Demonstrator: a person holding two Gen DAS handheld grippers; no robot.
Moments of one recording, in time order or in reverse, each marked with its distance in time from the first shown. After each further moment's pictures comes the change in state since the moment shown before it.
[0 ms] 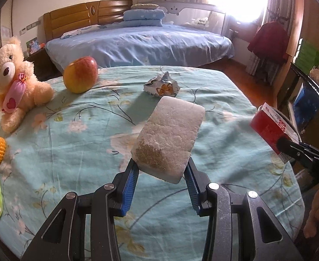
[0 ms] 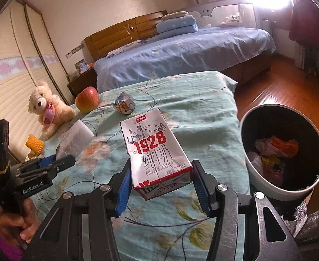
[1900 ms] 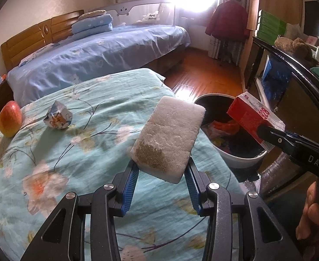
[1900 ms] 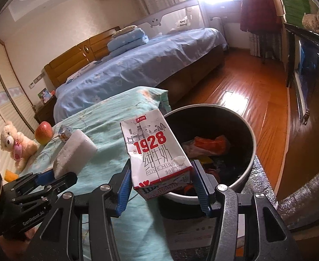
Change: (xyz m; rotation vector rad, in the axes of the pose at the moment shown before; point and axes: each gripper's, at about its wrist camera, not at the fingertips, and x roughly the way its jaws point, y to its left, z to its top) left arm 0.055 -0.151 0.029 0.219 0.018 -0.130; right arm -0.049 -0.115 0.001 0.195 -0.079 -0.204
